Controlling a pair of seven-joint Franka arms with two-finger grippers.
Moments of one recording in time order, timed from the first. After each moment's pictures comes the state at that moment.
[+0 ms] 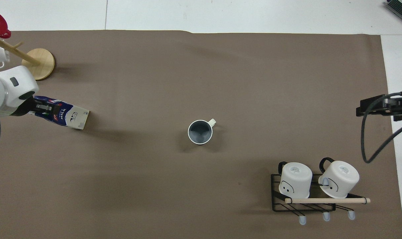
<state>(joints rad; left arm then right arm) -0.06 0.04 0.06 -1.95 0.01 2.09 0.29 0.06 -0.04 -0.11 -1.62 0.03 1.58 0.09</state>
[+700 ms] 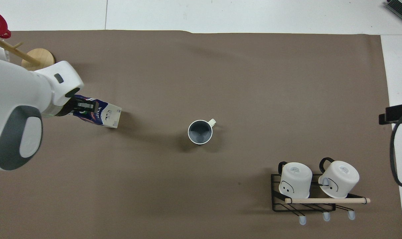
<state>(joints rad) -0.27 0.01 0.02 -1.90 0.00 2.03 -0.03 0.06 -0.09 -0.11 -1.52 0.00 1.45 0.07</state>
